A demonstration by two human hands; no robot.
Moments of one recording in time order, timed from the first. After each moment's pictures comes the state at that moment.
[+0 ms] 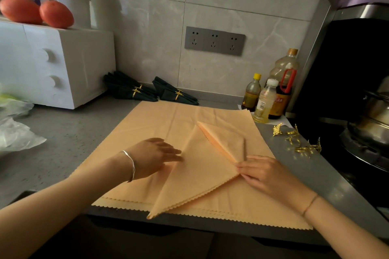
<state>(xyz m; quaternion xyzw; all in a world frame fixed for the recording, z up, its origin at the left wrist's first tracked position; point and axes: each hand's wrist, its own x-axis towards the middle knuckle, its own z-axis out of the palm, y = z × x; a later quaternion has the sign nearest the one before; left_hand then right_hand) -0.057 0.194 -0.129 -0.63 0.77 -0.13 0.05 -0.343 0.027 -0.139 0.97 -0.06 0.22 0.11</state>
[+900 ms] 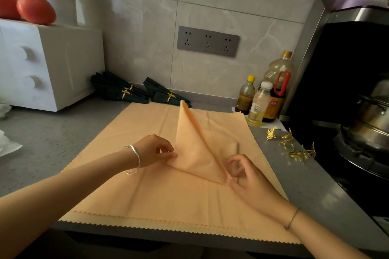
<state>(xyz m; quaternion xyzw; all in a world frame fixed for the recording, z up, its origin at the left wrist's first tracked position) -0.044 0.137 -0.142 -0.72 0.63 0.11 -0.27 -0.328 0.034 -0.161 0.89 -0.26 0.26 -0.28</state>
